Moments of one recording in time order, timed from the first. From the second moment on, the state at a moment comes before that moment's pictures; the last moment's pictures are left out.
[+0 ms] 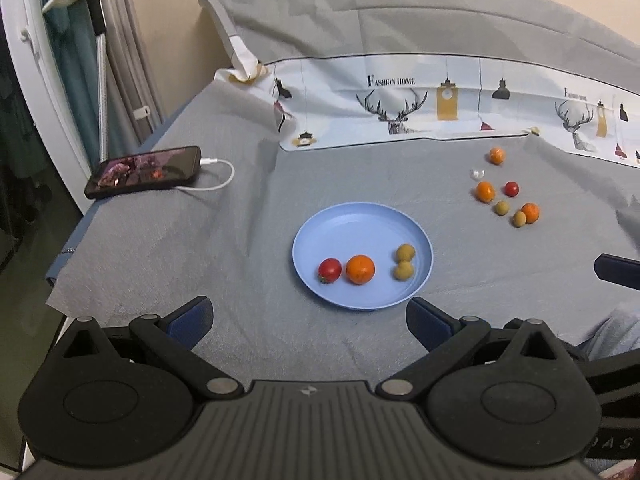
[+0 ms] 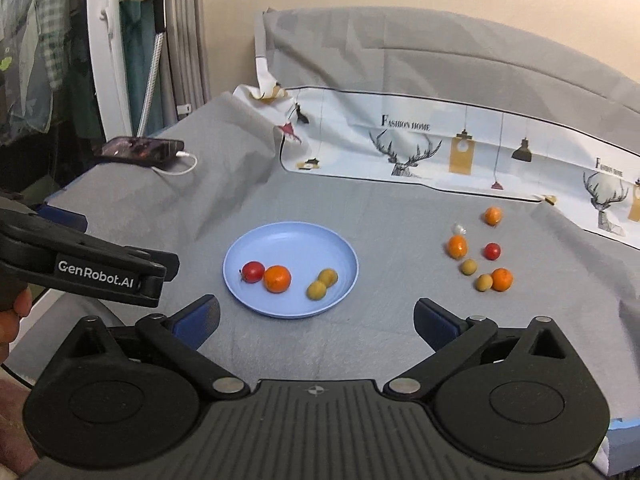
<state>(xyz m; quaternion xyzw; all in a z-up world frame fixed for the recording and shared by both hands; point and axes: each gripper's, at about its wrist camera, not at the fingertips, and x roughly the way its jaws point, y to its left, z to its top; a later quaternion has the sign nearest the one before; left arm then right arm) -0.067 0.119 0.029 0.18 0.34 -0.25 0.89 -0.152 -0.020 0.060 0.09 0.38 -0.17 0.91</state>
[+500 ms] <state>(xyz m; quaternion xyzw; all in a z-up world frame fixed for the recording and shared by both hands) -0.073 0.129 0.034 0.17 0.33 -0.26 0.89 -0.155 -0.008 0.065 0.08 0.37 -0.16 0.91</state>
